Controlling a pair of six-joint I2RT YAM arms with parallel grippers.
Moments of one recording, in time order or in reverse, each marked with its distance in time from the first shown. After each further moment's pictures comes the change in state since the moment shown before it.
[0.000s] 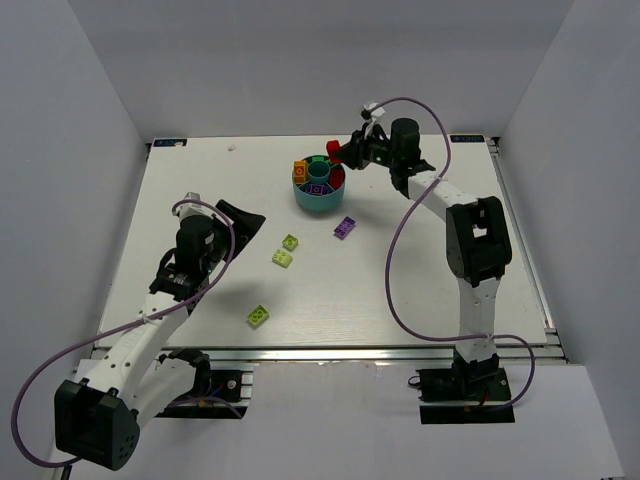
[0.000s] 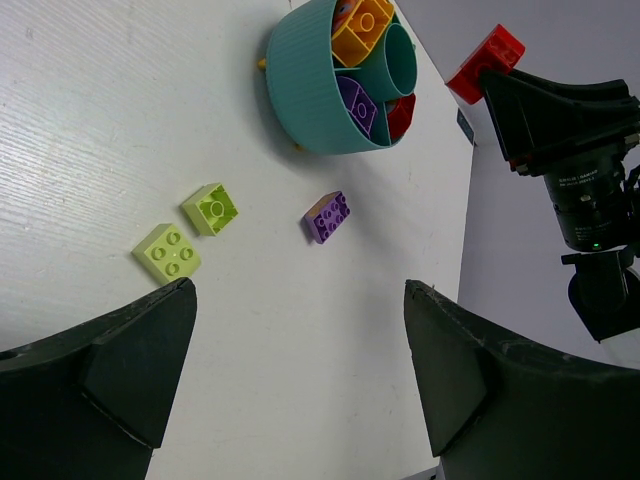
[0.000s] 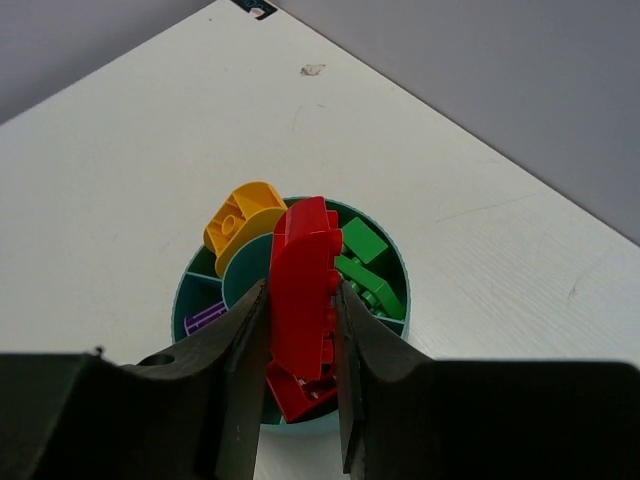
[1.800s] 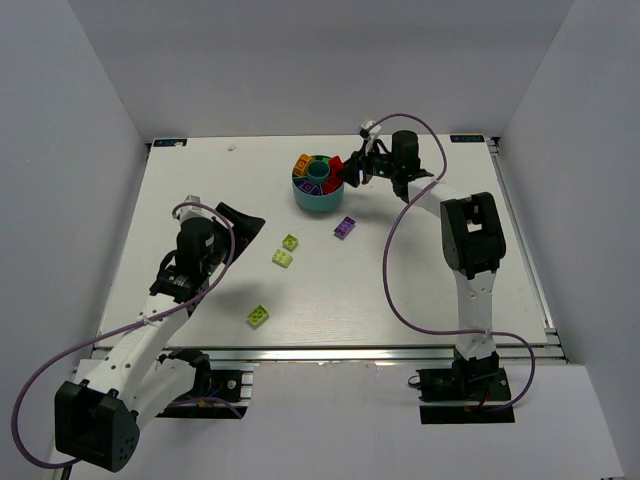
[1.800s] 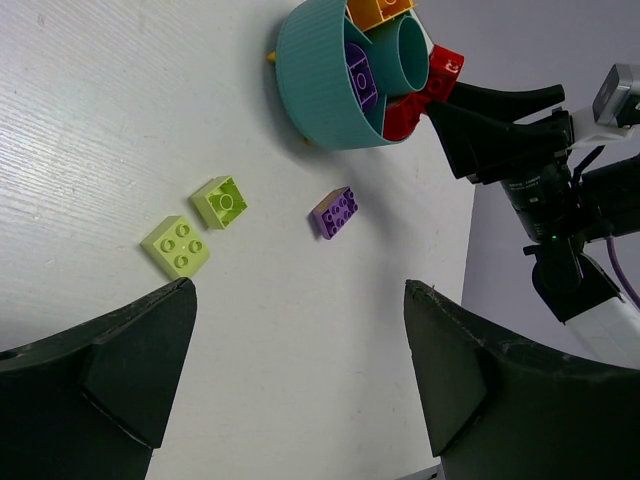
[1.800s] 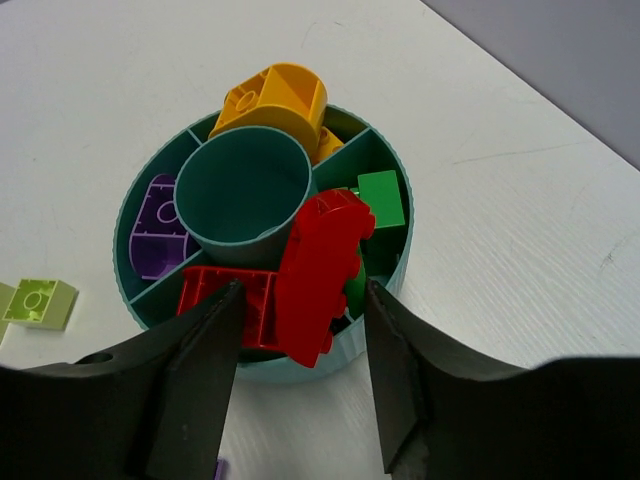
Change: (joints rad) left arm 0.000 -0.009 -0.018 -0.007 -0.002 -0.008; right arm -0.034 0.095 -0.022 0.002 -0.140 -0.168
